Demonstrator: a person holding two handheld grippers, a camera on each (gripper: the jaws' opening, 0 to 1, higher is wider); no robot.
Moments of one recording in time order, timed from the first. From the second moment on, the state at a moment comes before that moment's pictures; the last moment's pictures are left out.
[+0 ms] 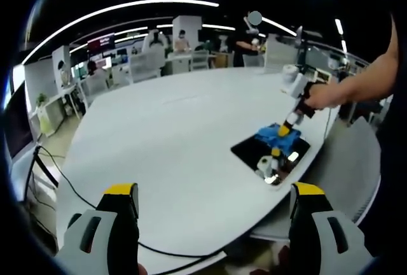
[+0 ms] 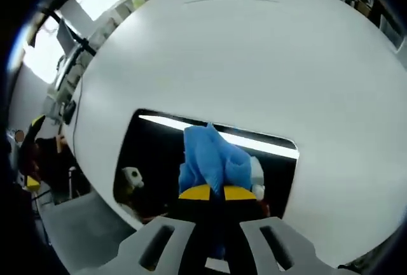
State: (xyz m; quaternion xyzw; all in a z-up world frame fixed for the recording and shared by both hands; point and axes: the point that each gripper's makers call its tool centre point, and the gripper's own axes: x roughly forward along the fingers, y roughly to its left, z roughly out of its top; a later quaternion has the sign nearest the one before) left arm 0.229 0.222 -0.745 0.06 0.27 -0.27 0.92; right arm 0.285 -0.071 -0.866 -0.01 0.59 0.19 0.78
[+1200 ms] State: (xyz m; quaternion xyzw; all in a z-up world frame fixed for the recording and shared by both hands) left arm 0.227 0.221 -0.747 0.06 0.27 -0.29 0.92; right arm 0.210 -0.067 -0.869 0.03 0.62 0.20 0.76
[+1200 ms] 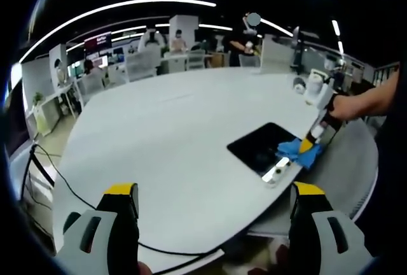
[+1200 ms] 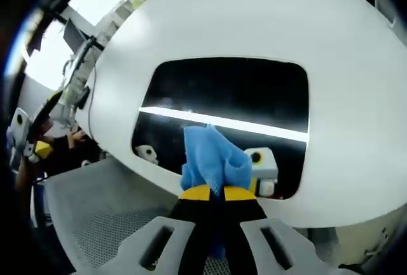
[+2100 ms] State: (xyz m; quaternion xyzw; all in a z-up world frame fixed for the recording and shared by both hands) left arm 0.241 0.218 -0.742 0.07 0.25 -0.29 0.92; right arm 0.220 -0.113 -0.868 0.04 0.62 0.18 0.76
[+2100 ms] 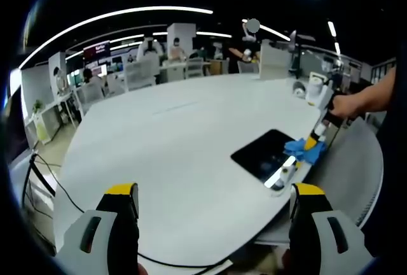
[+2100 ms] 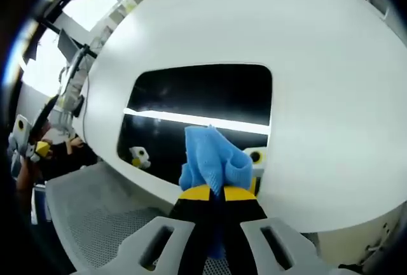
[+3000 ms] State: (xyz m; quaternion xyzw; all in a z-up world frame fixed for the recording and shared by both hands) left arm 0.243 0.221 -0.745 0.06 0.26 -0.28 0.92; right arm 0.243 -0.124 -0.868 0.02 0.62 0.17 0.76
